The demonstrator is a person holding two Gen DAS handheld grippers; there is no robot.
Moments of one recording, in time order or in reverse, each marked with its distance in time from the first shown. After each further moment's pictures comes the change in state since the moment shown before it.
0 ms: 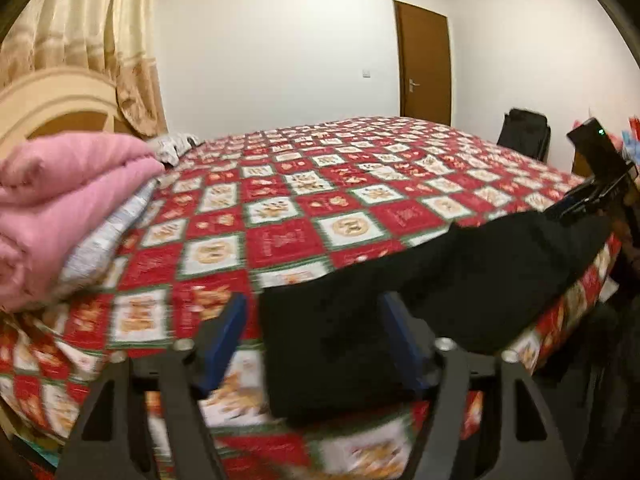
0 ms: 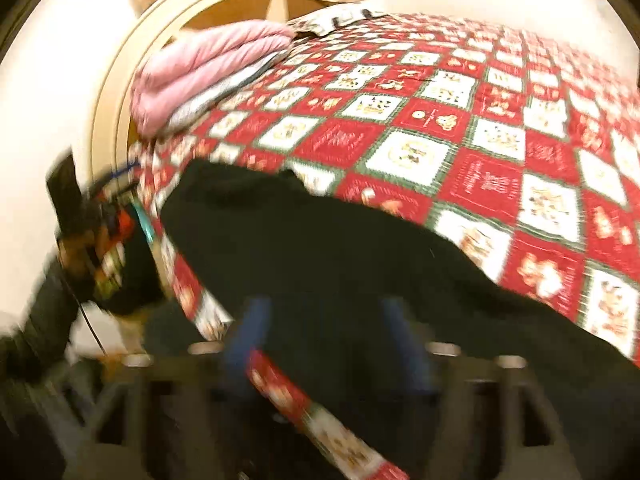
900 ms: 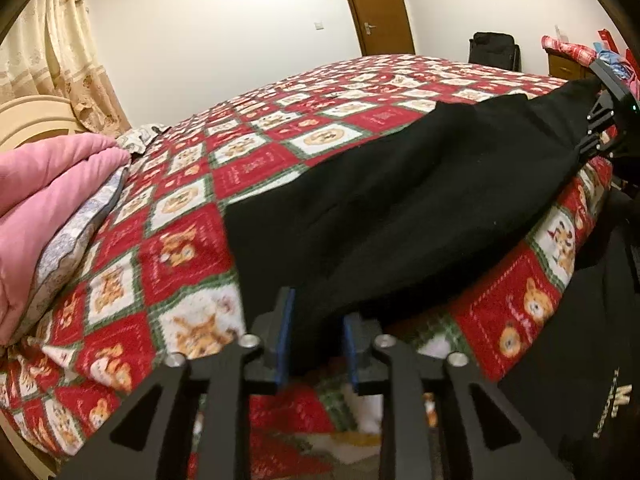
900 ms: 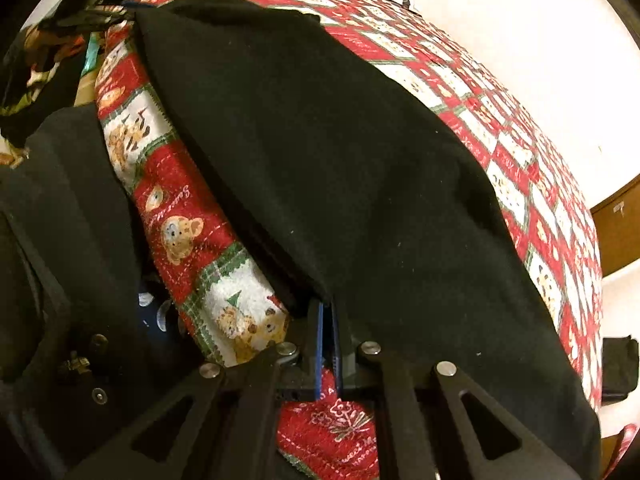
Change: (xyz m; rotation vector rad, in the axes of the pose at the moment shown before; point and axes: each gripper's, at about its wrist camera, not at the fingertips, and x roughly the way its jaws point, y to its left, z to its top) left arm 0.026 -0.003 -0.063 0.252 0.143 0.012; right arm 0.027 0.026 -0.118 -0.482 0.170 -0.487
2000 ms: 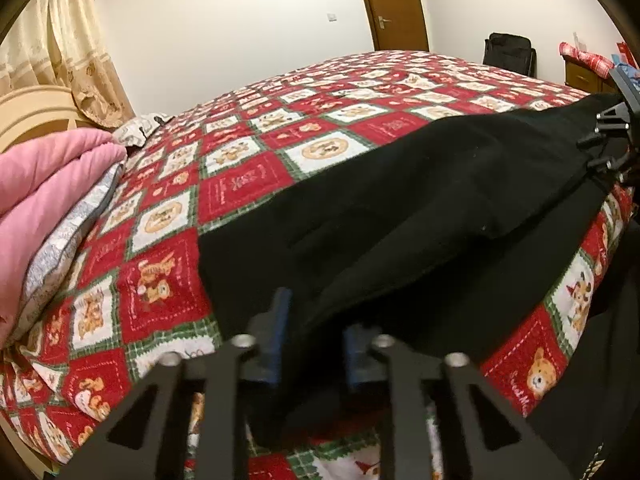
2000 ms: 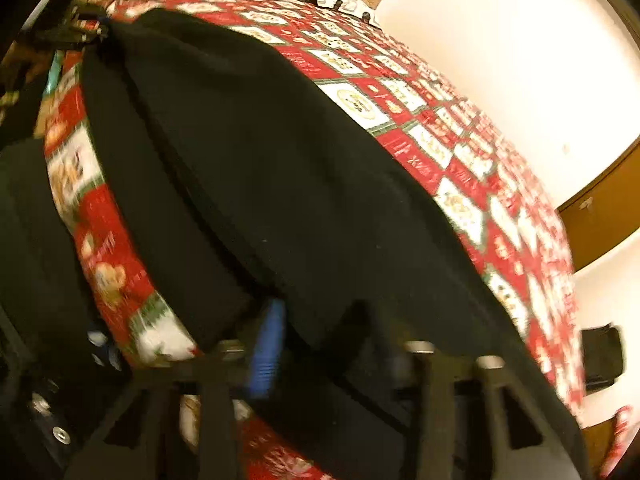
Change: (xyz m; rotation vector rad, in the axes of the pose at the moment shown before) left arm 0.029 -0.017 0.041 -0.038 0.029 0.011; right arm 0.003 -0.027 0.014 0.056 -0.067 -0.119
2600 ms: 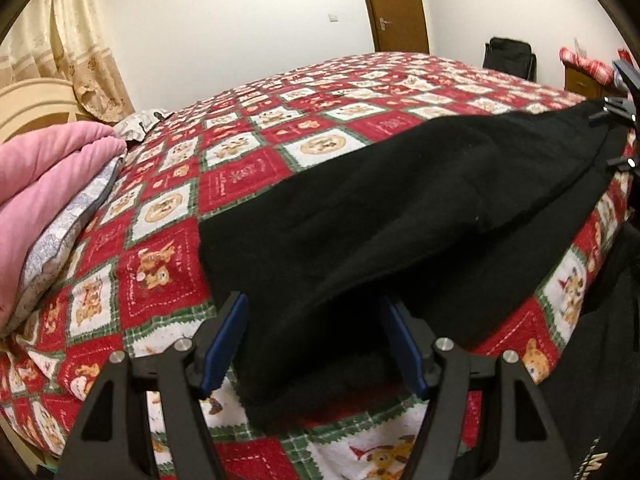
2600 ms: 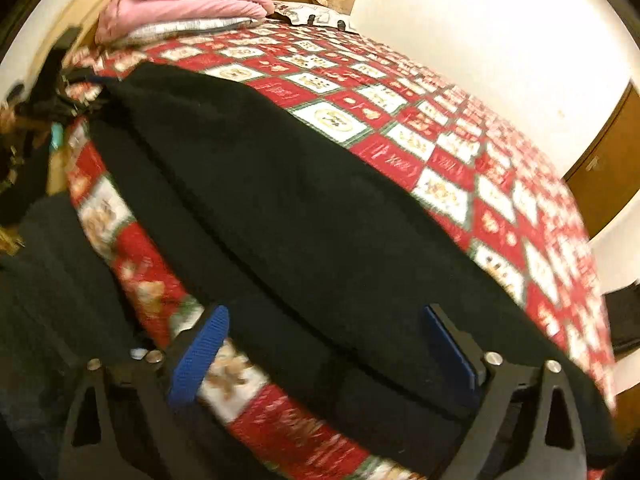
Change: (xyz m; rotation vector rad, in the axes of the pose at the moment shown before) left arm -0.003 0.002 -0.009 -0.013 0.006 -0.005; right arm -0.036 -0.016 -0.012 0.111 -0.038 0.022
